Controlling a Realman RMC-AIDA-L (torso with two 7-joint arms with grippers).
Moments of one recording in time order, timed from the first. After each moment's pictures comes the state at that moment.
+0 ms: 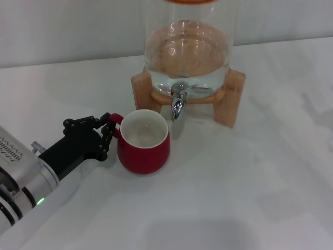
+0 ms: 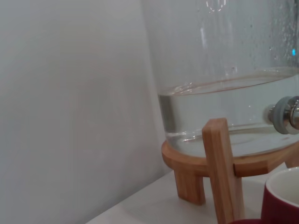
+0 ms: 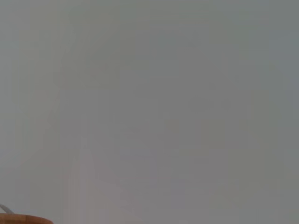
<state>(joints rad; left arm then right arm) -0.54 -2.09 -1.17 -0.22 0.20 -1.00 2.79 0.31 2.02 -1.82 -0.06 0.44 -1.75 0.42</state>
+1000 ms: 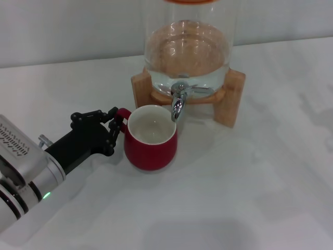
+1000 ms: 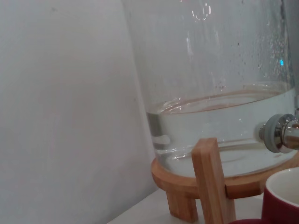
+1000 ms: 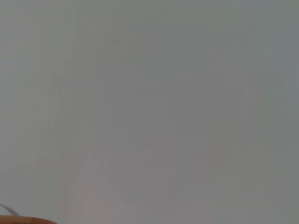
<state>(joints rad) -0.55 -2.09 -1.17 -0.24 0.21 -1.00 2.79 0.31 2.02 -1.82 -0.07 0.43 -1.75 0.42</state>
